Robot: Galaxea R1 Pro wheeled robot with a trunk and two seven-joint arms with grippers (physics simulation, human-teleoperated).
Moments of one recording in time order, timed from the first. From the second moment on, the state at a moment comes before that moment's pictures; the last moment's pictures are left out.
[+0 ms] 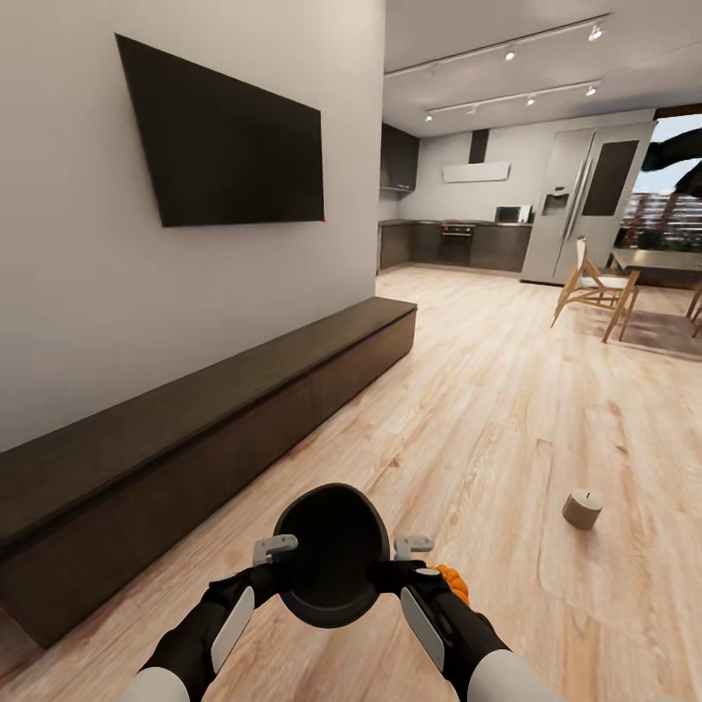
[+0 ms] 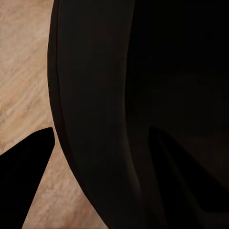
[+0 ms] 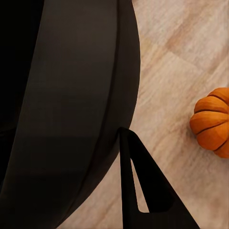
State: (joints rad) left arm -0.50 -0.07 -0.09 -0.63 0.28 0.34 -0.02; right arm -0.56 0.17 0.28 -0.55 -0.27 0.30 -0.16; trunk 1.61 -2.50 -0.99
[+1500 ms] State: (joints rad) left arm -0.50 -0.07 -0.09 -0.63 0.29 0.34 -0.02; right arm -0.56 0.17 0.27 -0.55 -0.27 0.30 -0.16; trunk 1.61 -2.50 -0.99
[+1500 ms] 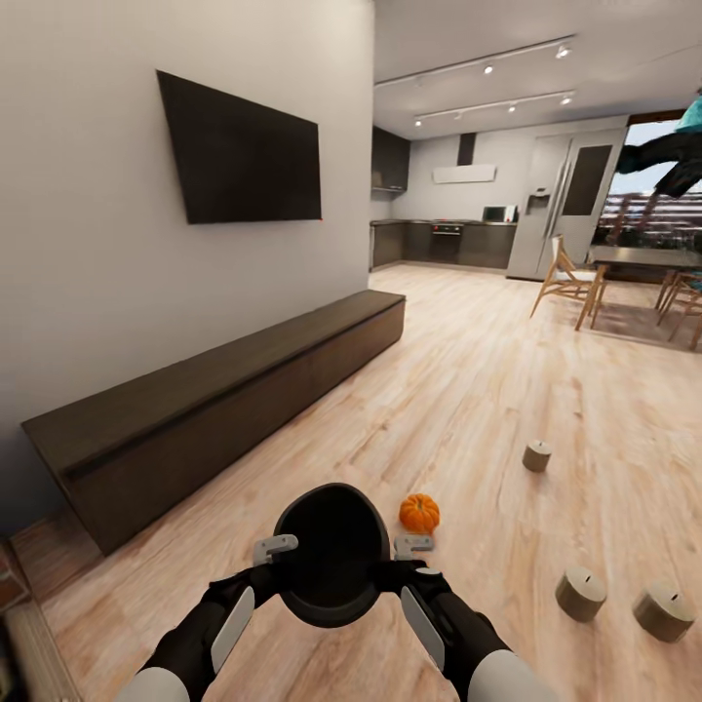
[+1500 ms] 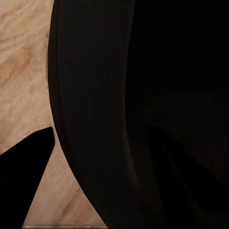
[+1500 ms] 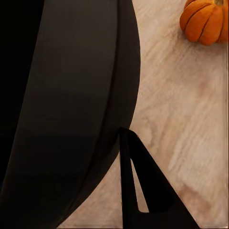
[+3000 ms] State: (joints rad) left arm -0.50 -0.07 -0.09 -0.63 0.29 0.33 -0.02; right arm -0.56 0.17 0.27 -0.56 -0.26 0.31 -0.16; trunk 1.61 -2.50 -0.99
